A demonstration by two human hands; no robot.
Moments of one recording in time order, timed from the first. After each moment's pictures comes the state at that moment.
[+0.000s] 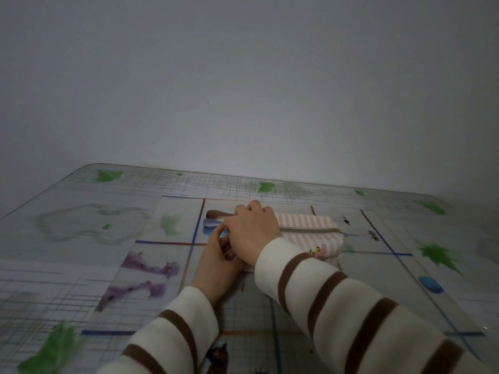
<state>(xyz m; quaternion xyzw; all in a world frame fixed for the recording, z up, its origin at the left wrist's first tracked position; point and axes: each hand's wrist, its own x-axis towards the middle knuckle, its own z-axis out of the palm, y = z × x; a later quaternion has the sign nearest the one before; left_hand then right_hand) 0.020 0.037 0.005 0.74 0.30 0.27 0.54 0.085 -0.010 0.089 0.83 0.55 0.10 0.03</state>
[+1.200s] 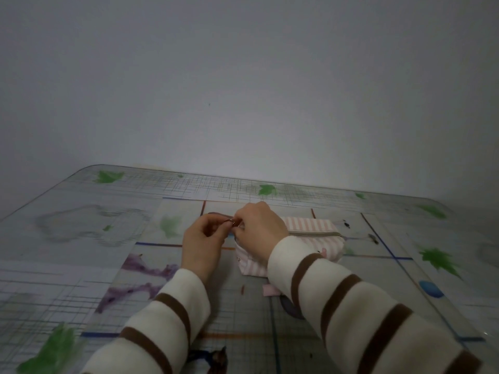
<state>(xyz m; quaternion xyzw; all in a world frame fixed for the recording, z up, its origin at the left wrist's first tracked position) 0.018 0.060 0.032 0.64 0.28 0.44 0.56 0.105 -0.009 0.092 0.84 0.51 0.01 -0.16</state>
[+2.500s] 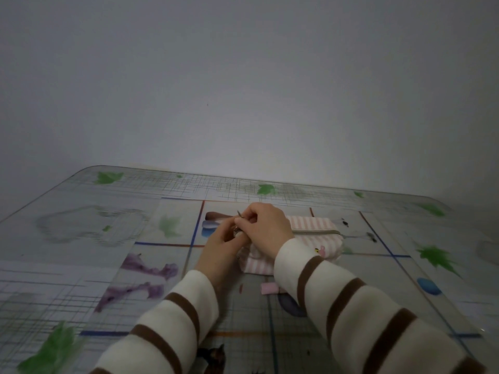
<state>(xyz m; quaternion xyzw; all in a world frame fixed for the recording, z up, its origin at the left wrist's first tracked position) 0.023 0.029 0.038 0.62 0.21 0.30 0.69 0.112 -0.021 0.089 0.85 0.41 -0.07 -0.32</state>
